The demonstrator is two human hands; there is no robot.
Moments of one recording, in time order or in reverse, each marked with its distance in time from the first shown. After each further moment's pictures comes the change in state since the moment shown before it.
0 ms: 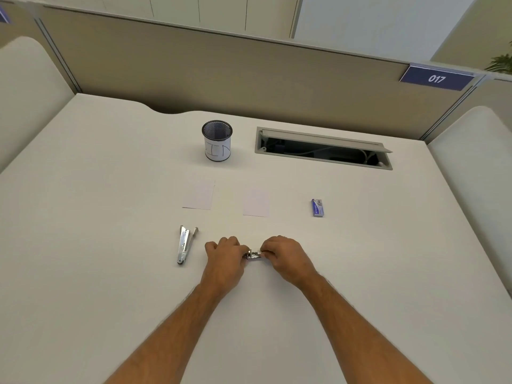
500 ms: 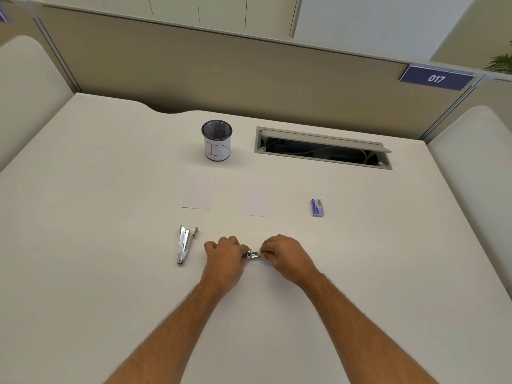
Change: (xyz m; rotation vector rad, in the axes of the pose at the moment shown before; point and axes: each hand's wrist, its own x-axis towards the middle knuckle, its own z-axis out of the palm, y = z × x) left_hand 0.002 0.000 0.000 0.004 -0.026 -0.025; right_hand 0.001 0.000 -0.003 -0.043 -0.046 -0.013
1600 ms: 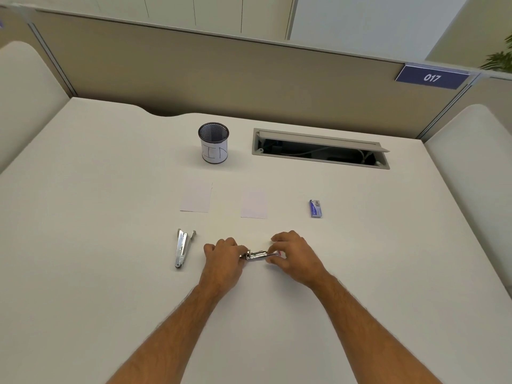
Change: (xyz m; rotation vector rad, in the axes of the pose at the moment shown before) left_hand 0.005 0.001 -0.003 -0.034 -0.017 -0.011; right_hand -0.012 0.015 -0.013 0.105 0.053 0.073
